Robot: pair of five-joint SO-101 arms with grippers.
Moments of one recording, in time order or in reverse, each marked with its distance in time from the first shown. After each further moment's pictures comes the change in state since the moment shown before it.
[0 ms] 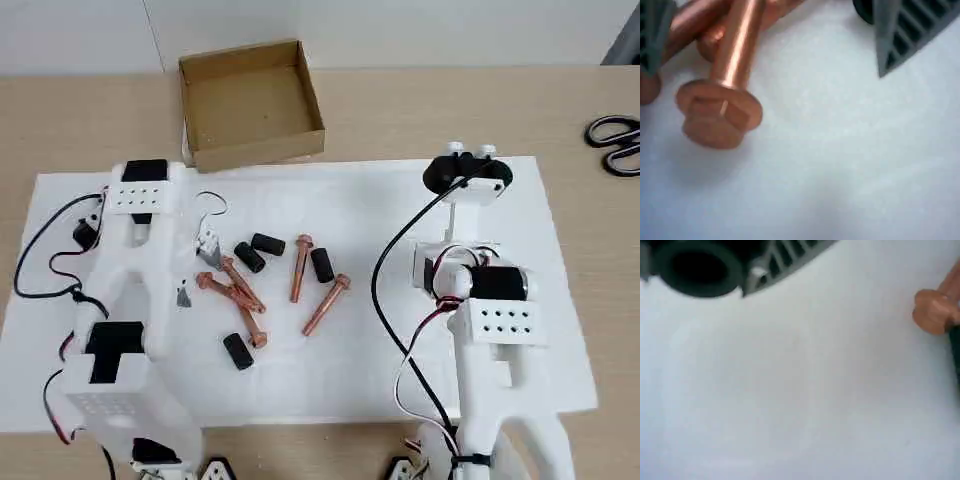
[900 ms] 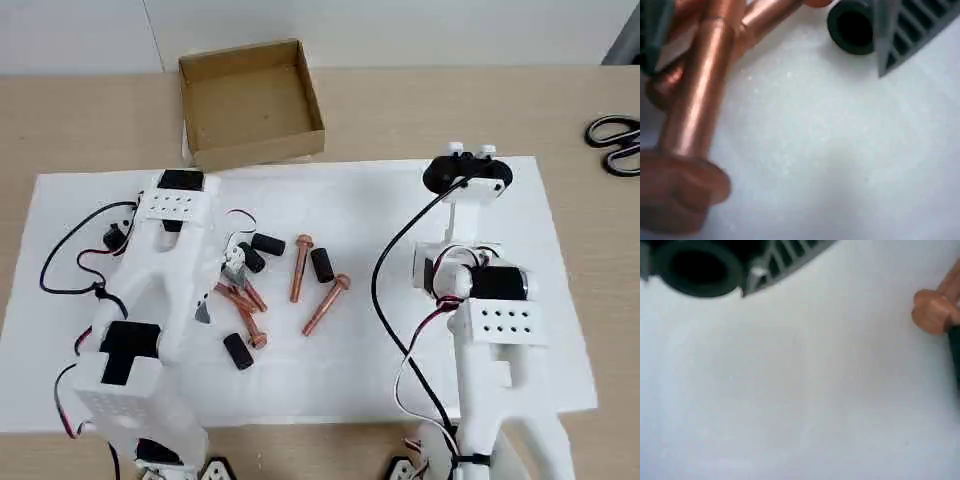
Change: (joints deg) left arm 7.0 -0.1 4.7 -0.3 0.3; right arm -0.2 0.0 0.0 0.0 0.0
